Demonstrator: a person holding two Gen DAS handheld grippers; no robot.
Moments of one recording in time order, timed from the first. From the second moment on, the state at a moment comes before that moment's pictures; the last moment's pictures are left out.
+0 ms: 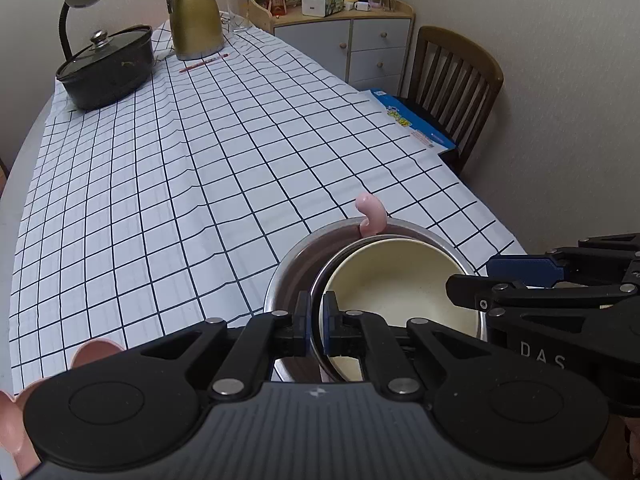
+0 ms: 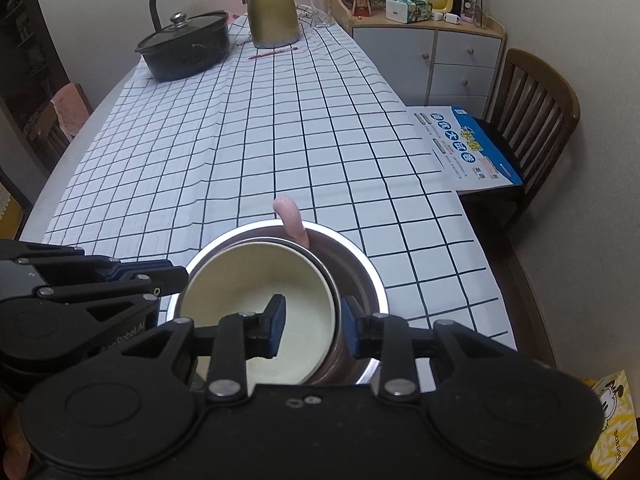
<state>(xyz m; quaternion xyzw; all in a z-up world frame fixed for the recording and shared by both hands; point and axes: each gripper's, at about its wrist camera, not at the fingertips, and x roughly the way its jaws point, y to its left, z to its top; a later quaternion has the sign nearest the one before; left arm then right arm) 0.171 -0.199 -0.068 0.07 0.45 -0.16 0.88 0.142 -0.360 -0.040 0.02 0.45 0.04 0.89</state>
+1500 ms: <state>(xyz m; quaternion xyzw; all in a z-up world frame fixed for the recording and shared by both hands) 0.195 -0.147 -0.128 -0.02 0.51 -0.07 0.86 0.161 -0.429 -0.100 0.00 0.50 0.08 0.86</state>
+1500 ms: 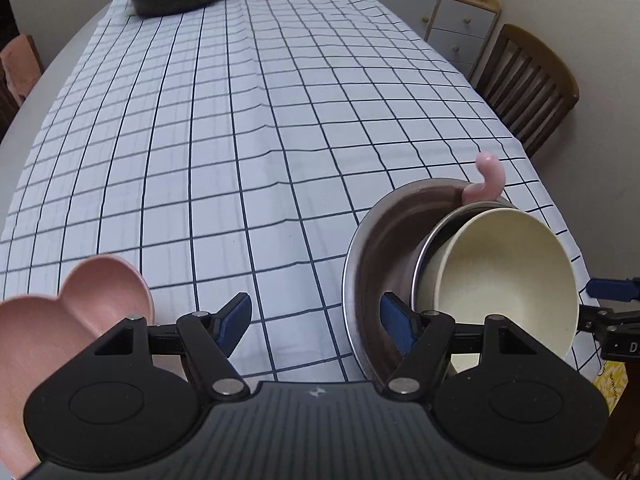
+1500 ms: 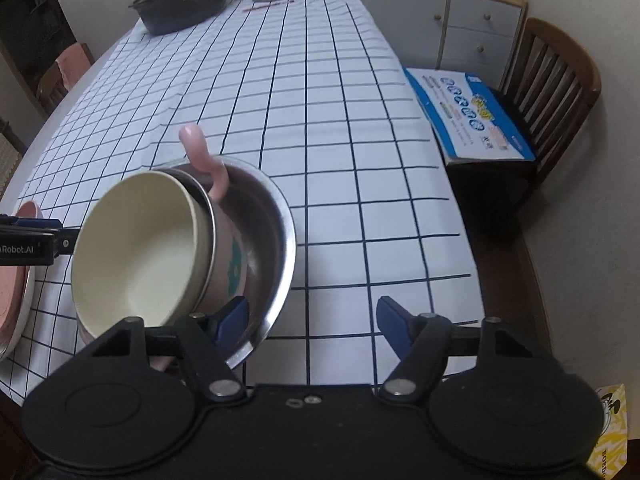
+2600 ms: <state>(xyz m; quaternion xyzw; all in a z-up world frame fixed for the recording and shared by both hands) 0.195 -0.161 -0.138 -0.08 0.55 -0.06 0.83 0.188 -0.415 -0.113 -0.02 0.54 0.16 0.83</state>
